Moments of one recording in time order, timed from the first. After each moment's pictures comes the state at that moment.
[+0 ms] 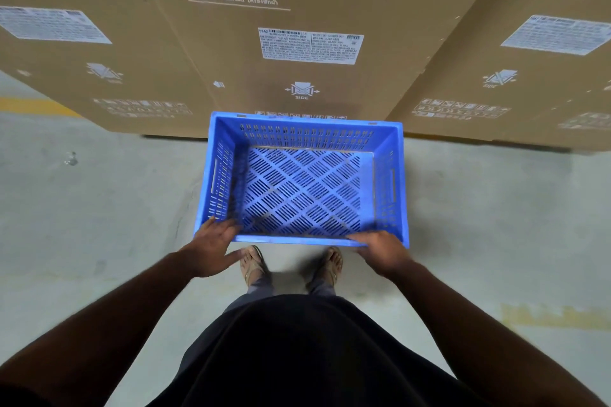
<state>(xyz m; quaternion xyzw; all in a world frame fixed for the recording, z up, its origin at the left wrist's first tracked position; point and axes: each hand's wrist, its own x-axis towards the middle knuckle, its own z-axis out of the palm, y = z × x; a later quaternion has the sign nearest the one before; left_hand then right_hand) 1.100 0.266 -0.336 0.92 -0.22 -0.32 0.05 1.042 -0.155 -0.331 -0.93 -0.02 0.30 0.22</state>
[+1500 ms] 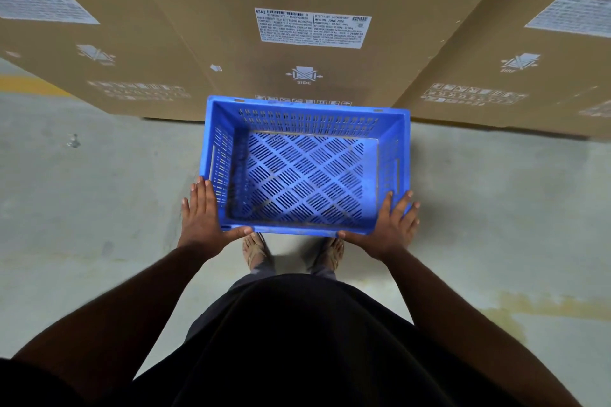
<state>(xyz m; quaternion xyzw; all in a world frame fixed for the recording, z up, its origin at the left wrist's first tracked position) 1.113 0.245 -0.338 0.96 0.00 -0.24 0.12 1.061 -0.146 -0.334 -0.92 0.23 0.27 0.18</state>
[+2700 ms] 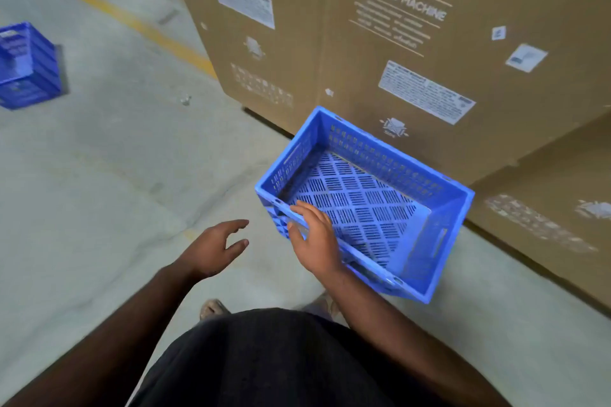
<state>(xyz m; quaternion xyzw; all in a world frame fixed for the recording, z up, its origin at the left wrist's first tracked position) 0.938 0.258 -0.254 0.91 0.15 -0.16 0.35 1.043 0.034 -0.291 -0.86 -0.19 0.10 0.46</state>
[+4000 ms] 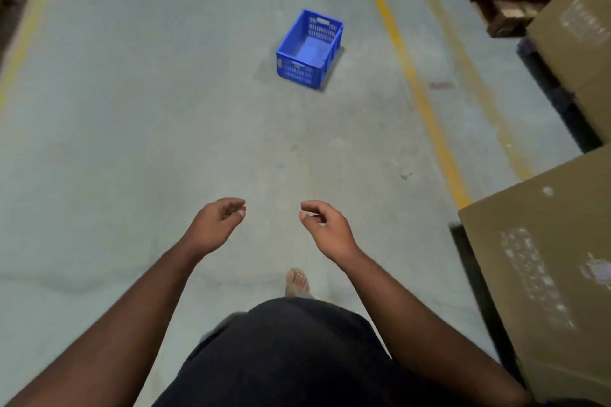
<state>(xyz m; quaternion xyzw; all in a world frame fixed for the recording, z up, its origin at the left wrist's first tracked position) 0.658 0.951 -0.247 0.60 0.57 0.14 0.54 0.909 0.856 -0.256 -0.70 -0.38 0.47 0.37</state>
